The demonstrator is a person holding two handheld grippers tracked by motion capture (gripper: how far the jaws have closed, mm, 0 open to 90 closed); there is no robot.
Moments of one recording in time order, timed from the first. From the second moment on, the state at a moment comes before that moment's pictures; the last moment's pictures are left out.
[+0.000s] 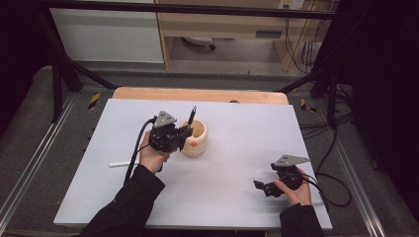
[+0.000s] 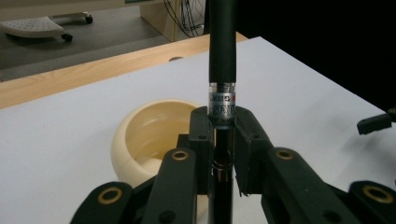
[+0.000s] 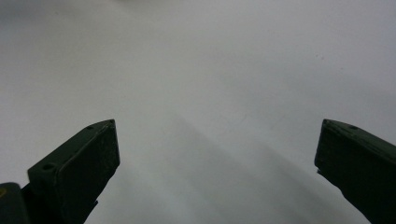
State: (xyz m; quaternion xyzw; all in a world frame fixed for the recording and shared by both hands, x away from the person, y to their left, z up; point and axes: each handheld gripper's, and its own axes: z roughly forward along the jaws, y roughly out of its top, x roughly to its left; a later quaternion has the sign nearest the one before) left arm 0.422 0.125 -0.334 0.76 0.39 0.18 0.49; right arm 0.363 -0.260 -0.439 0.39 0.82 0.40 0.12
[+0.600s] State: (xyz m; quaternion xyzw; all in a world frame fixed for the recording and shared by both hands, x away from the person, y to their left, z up) left arm 0.462 0.108 -0.326 0.75 0.40 0.20 0.49; right arm 0.362 -0.260 -0.439 0.39 0.82 0.40 0.12
